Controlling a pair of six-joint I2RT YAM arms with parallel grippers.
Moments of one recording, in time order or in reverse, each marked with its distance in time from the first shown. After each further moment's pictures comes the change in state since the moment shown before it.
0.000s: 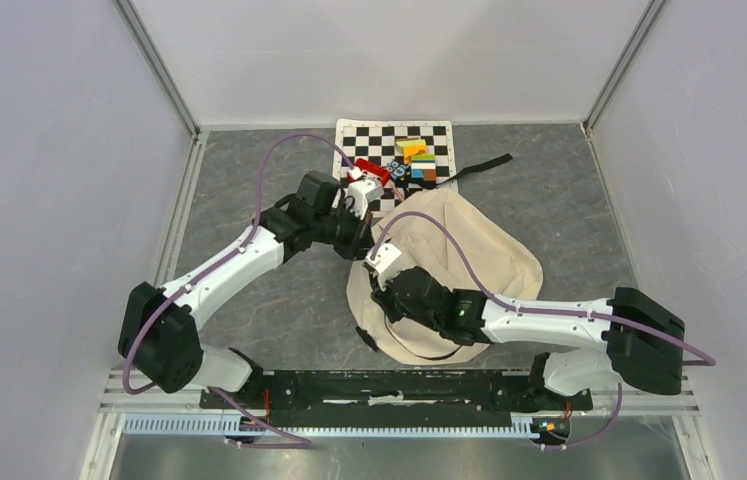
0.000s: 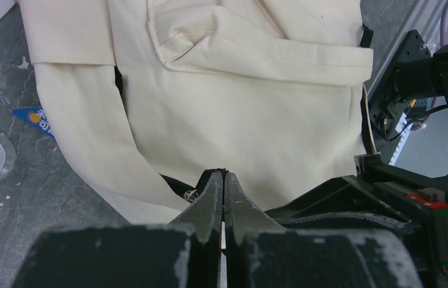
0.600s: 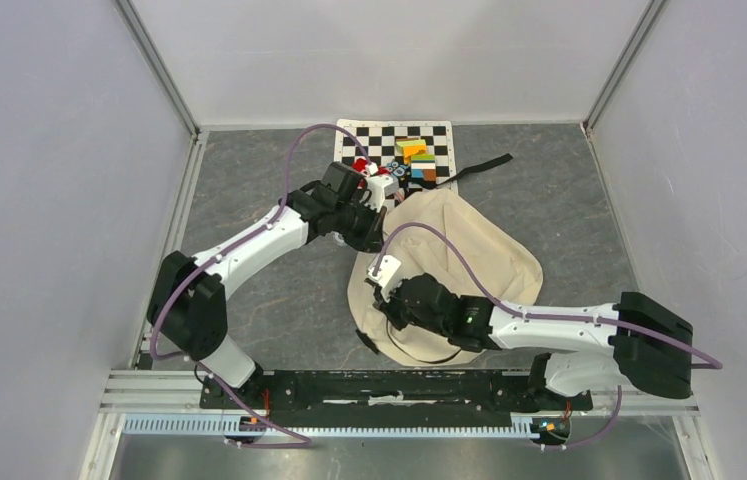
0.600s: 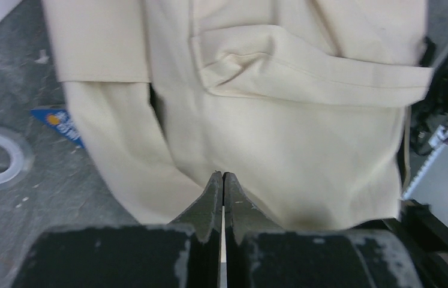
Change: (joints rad) left arm -0.030 0.195 0.159 -0.089 -0.082 0.000; right arm 0.011 -0.038 -0.094 0.090 -0.095 -0.113
